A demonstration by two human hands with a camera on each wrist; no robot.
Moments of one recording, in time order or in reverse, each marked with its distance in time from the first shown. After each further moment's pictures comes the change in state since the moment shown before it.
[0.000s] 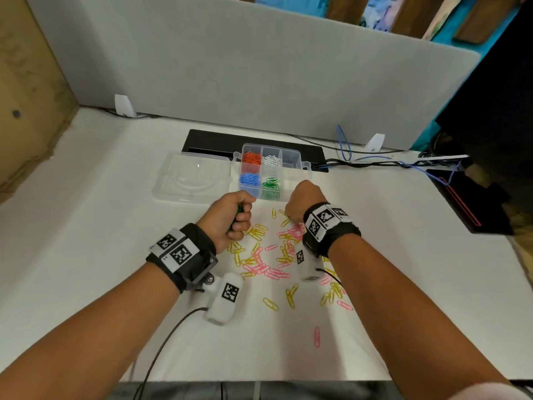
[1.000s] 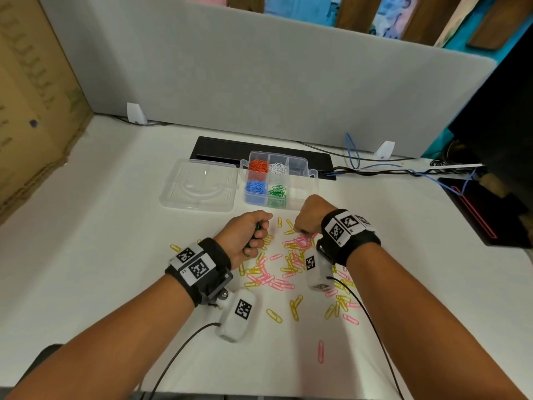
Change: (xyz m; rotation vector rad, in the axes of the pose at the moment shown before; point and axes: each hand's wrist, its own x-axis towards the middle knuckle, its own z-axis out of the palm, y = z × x) left_hand 0.011 -0.017 0.012 0.027 -0.003 -0.065; right_hand 0.015 0.012 -0.002 -0.165 -0.240 -0.021
